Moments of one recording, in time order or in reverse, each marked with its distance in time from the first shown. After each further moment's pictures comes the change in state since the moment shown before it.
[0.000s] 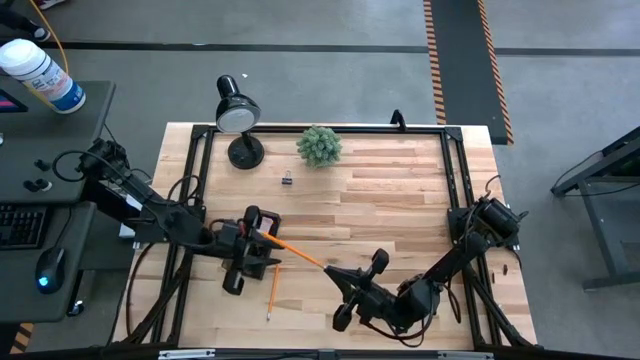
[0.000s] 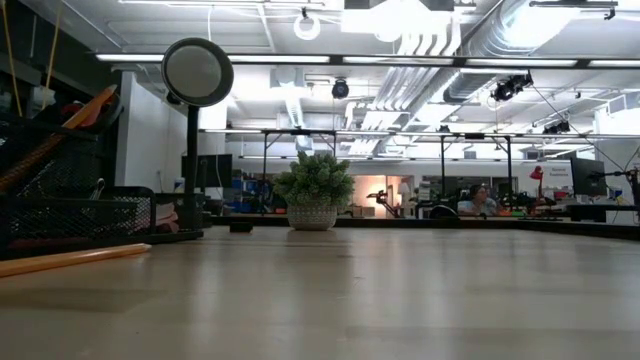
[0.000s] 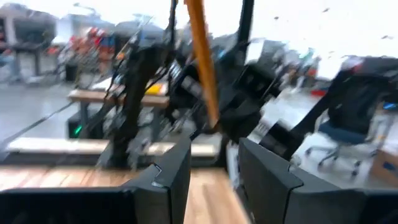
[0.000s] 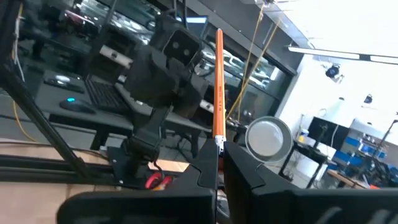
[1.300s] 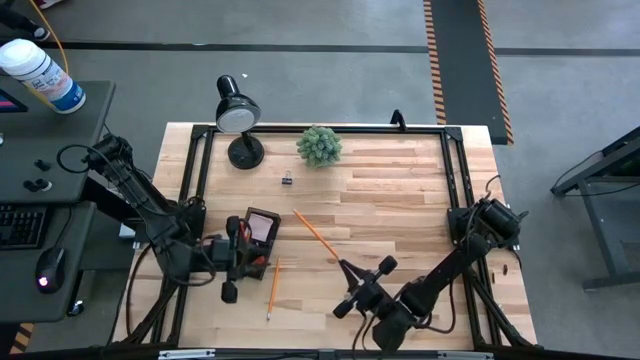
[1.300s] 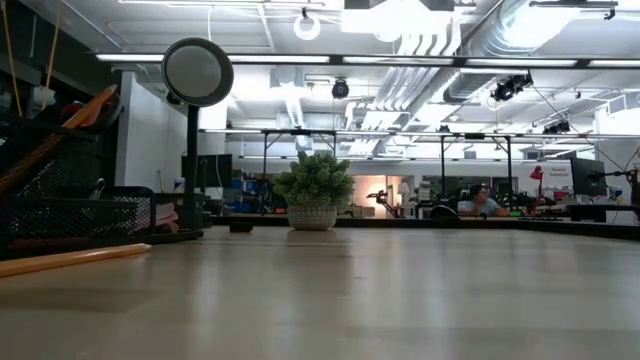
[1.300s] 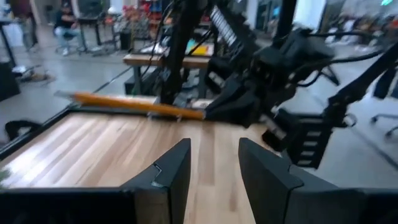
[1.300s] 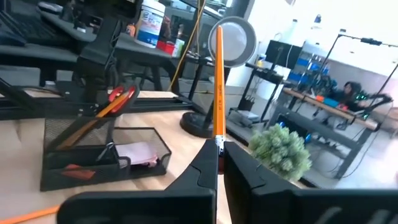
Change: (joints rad) left arm -0.222 -0.001 0.000 -0.249 -0.431 -0.090; right arm 0.021 0.000 -0.001 -1.012 0.390 1.089
